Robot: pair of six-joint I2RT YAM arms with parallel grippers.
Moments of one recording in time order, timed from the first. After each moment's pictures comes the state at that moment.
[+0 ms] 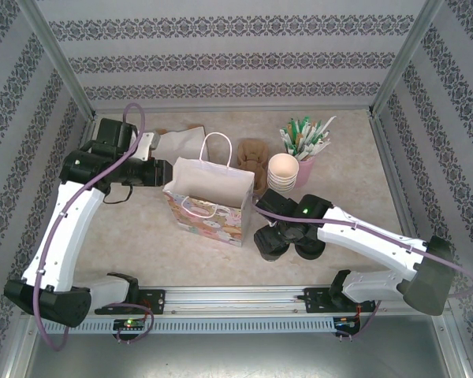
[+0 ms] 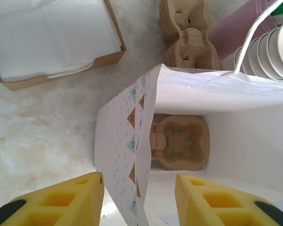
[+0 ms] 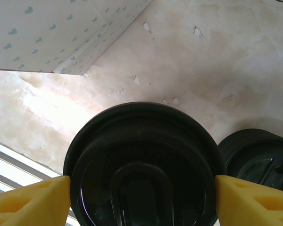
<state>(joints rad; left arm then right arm) -0.19 1.21 1.48 -1.21 0.31 -0.19 0.95 1.23 1.00 -1.08 0.06 0.46</state>
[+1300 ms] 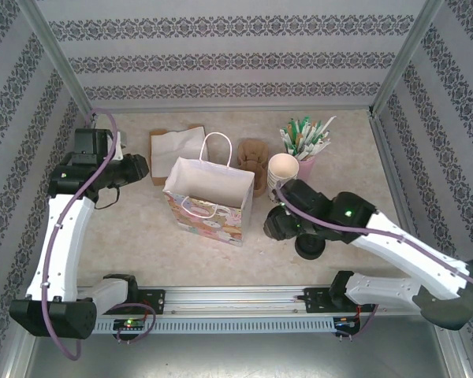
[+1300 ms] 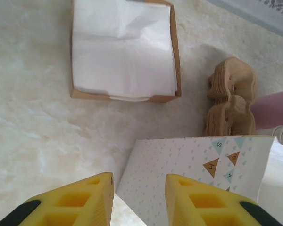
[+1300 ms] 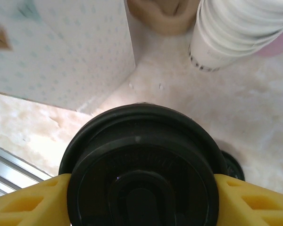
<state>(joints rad) 0.01 1.13 1.31 -1.05 0.27 -0.36 0.96 1.05 1.24 -1.24 0.21 0.45</state>
